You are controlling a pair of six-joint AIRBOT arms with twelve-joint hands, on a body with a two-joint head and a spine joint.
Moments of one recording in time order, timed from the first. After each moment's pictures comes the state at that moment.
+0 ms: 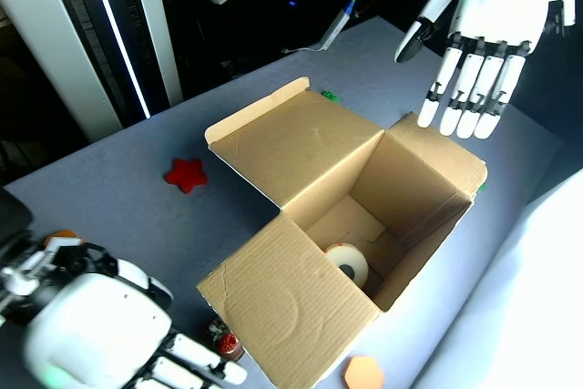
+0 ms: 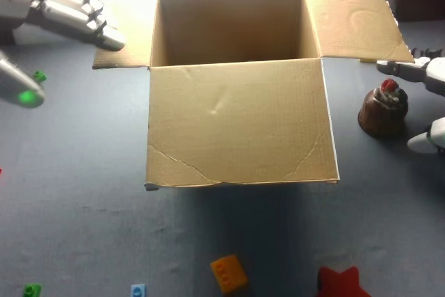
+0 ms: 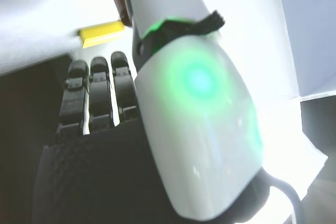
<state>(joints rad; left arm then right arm) -0.19 -0.95 1.63 2.23 -1.10 -0.63 -0.37 -1.02 1.20 1.05 0.28 -1.52</state>
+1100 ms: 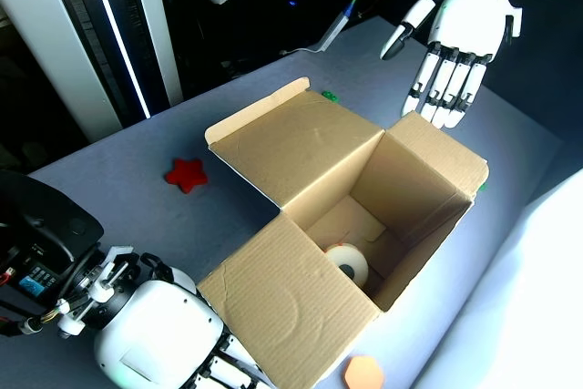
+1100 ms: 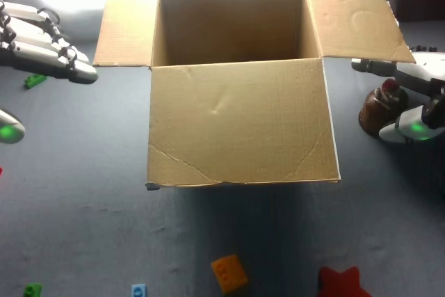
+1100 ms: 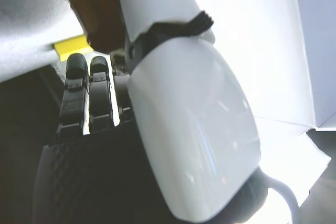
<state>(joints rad) 0.12 -0.87 1.62 1.85 -1.00 -0.52 -0.35 -1.14 1.30 1.05 0.31 -1.52</state>
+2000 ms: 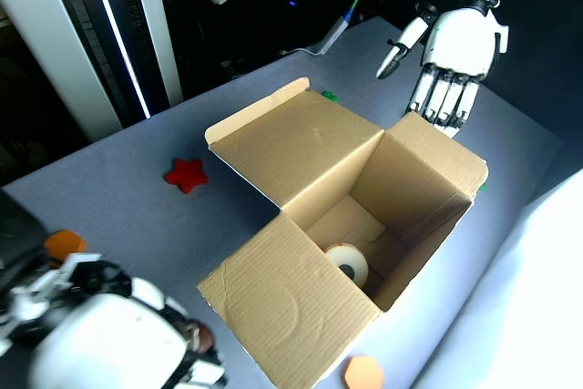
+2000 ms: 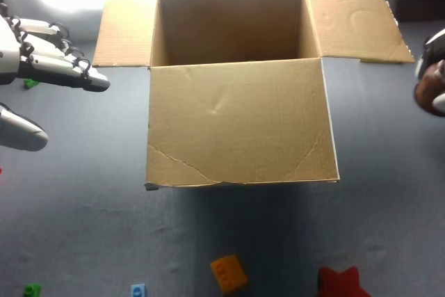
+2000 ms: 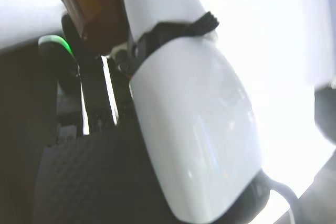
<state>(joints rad) 0.30 -0.90 1.62 1.62 -0.91 -0.38 -0.29 -0.90 1.18 1.05 0.29 -1.51</state>
